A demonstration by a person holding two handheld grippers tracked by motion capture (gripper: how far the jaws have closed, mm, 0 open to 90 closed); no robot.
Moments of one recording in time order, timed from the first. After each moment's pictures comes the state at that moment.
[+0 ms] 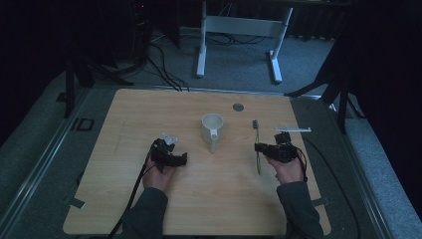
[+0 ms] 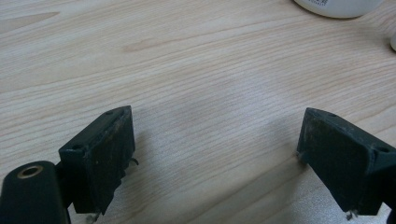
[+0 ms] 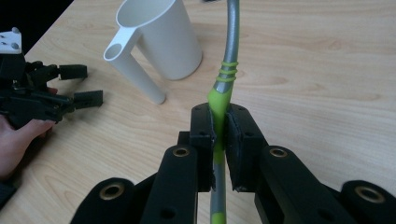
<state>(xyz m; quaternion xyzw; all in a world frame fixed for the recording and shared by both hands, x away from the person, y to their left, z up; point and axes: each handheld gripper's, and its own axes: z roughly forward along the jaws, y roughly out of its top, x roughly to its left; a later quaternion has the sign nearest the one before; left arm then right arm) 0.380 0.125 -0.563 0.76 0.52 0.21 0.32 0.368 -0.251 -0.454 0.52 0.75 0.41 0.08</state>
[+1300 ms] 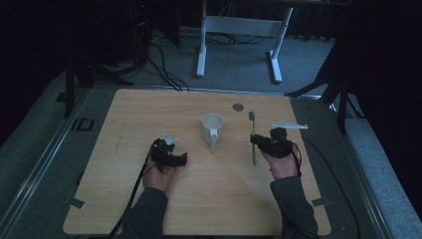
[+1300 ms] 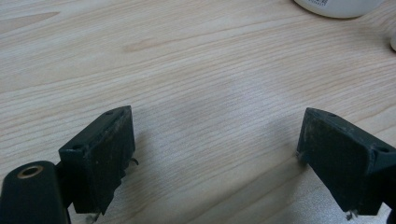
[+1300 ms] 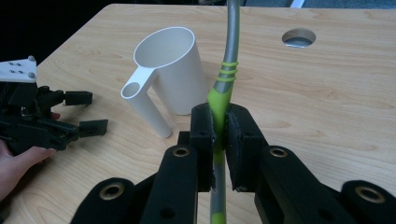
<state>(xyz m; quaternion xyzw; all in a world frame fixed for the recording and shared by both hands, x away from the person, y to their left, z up) 0.380 0.125 -0.563 0.76 0.52 0.21 0.32 0.369 -0.232 -0.438 0.49 0.74 0.44 0.13</state>
